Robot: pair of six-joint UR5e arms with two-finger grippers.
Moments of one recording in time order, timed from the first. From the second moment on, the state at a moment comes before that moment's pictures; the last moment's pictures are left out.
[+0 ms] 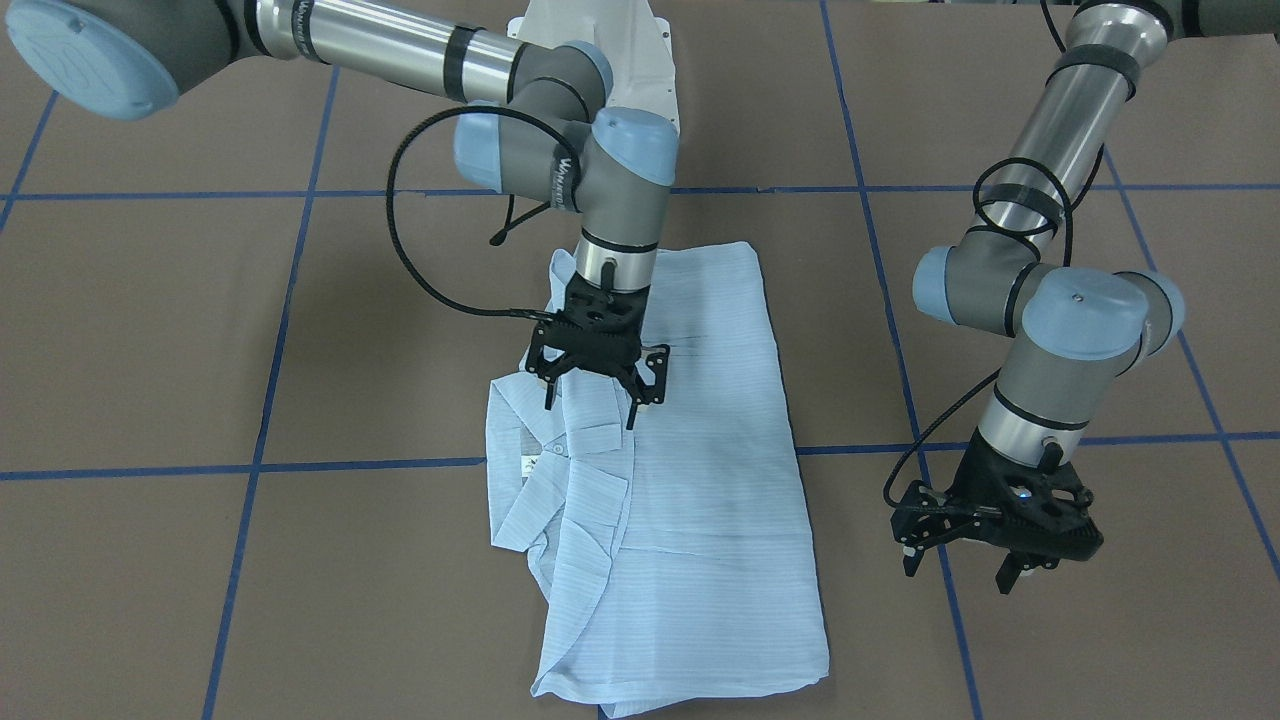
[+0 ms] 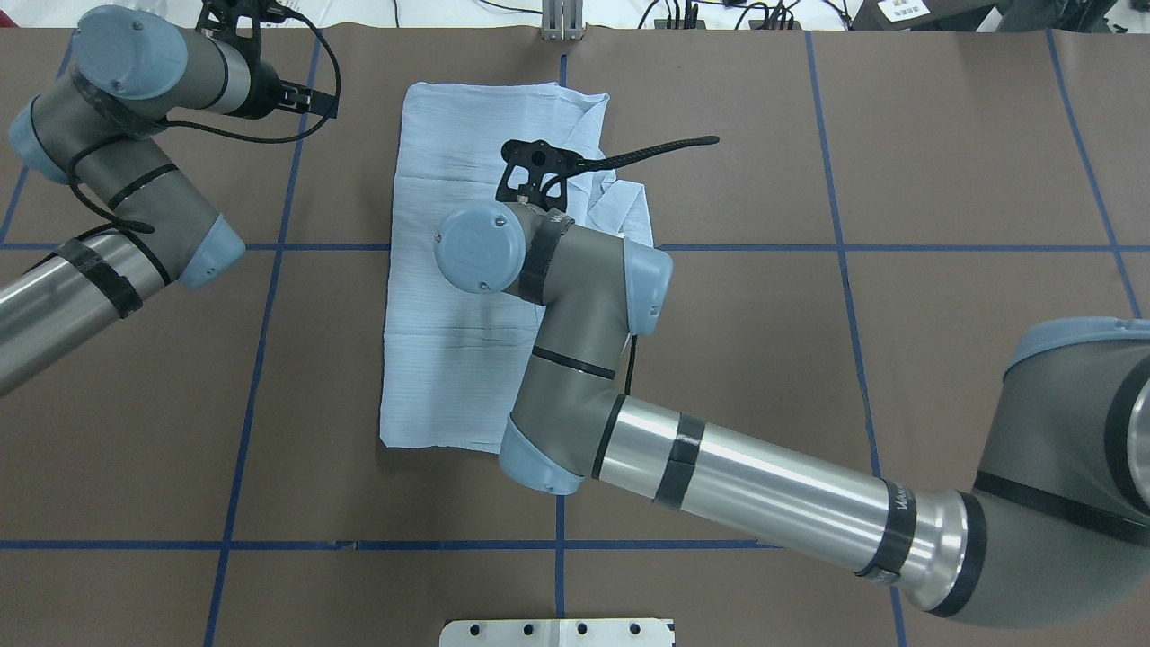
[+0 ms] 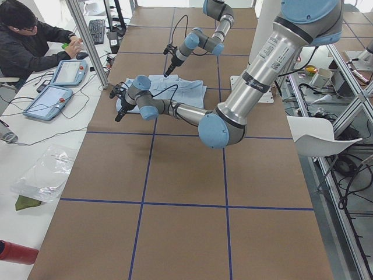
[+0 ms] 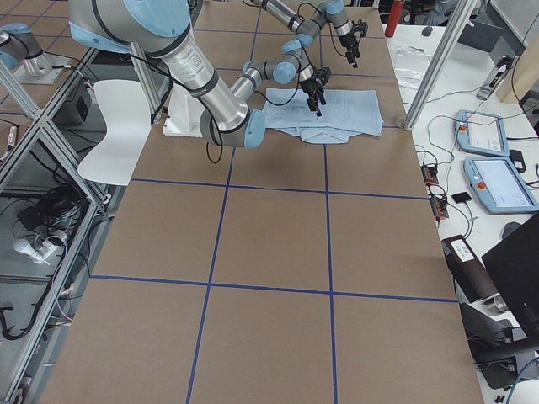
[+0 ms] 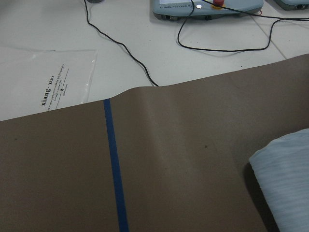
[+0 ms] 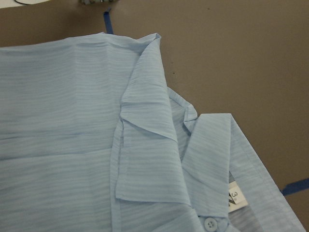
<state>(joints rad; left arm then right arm) -0.95 -2.19 -1.13 -2.40 -1.81 -0.74 0.47 -0.53 1.17 -1.53 1.32 1.44</state>
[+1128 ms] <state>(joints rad) -0.96 -2.17 -1.14 -2.43 -1.89 -0.74 0.47 -0.43 0.94 -1.54 1.36 1.22</state>
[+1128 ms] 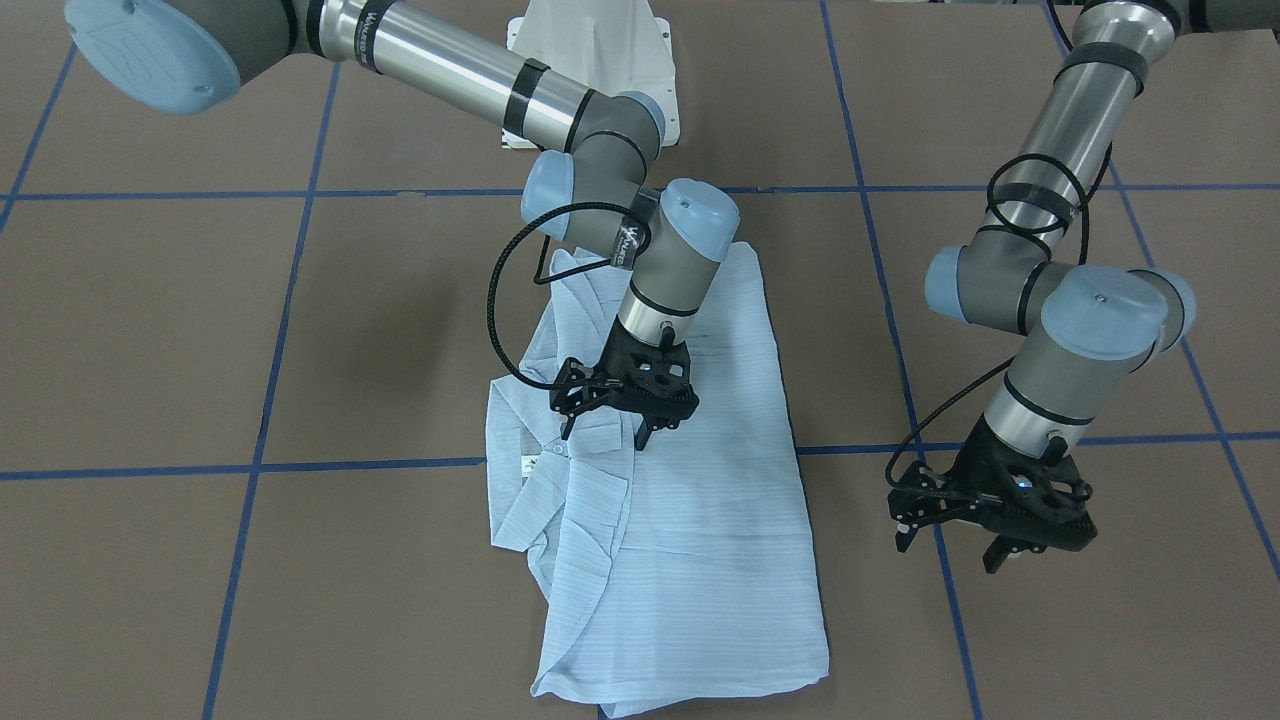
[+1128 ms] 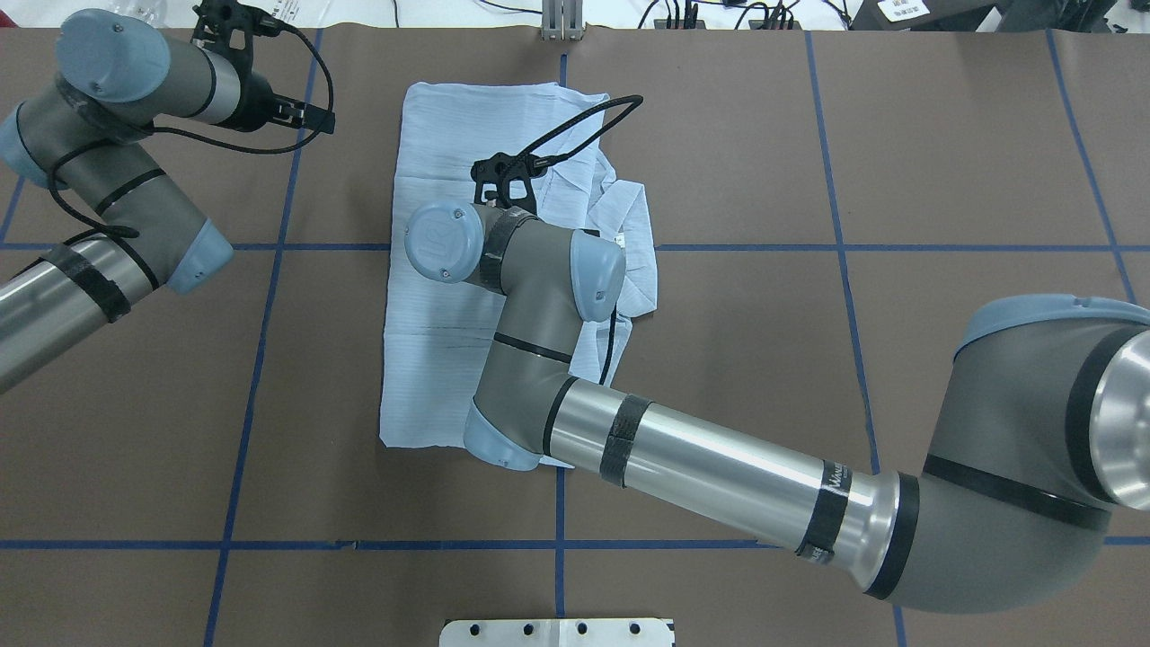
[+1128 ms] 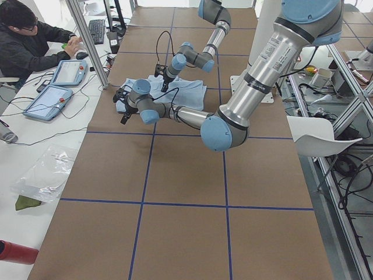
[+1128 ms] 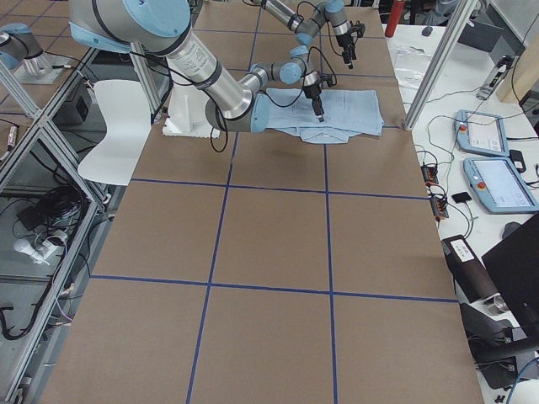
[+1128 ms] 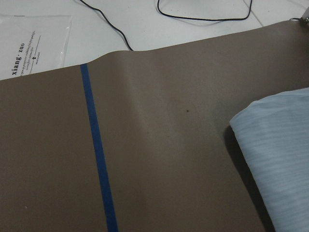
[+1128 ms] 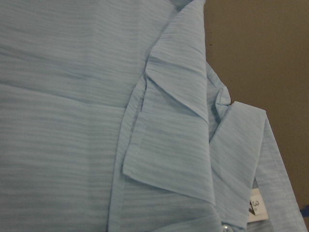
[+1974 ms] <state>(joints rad) -0.96 -2.17 -1.14 -2.44 -1.88 -0.74 0.51 -0.43 0.99 -1.74 1.39 1.06</state>
